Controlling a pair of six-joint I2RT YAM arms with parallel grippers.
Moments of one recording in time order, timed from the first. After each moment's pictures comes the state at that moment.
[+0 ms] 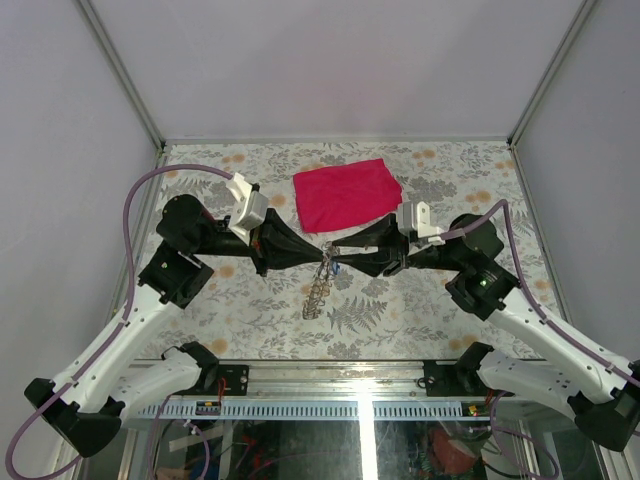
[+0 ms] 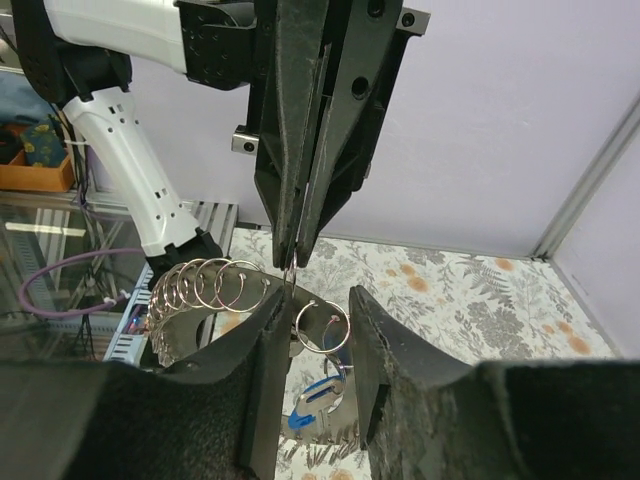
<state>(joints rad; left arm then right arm) -0.58 0.92 1.03 0.08 1.06 -0.19 0.78 0.91 0.89 0.30 -0.76 -0.01</state>
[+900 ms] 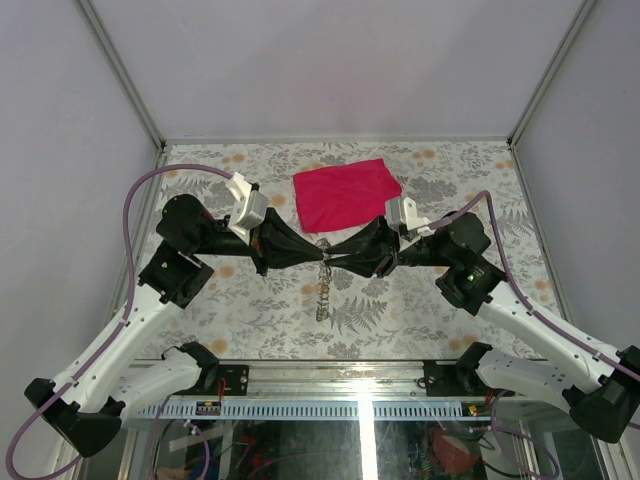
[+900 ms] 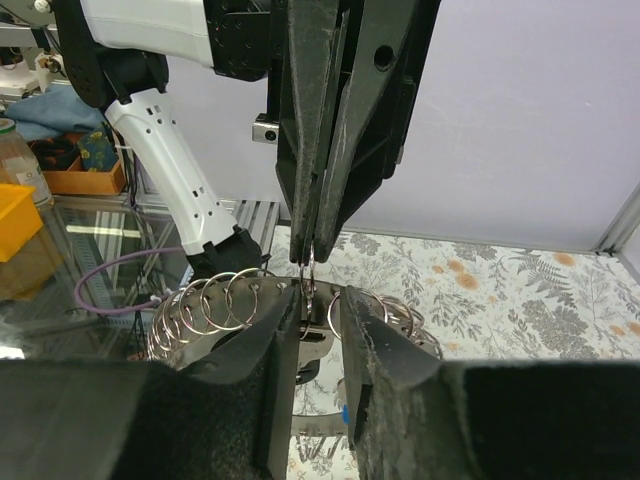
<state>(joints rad) -0.58 0.92 1.03 0.09 1.06 -0.19 0.78 0.98 0.87 0.39 -0.83 0.11</state>
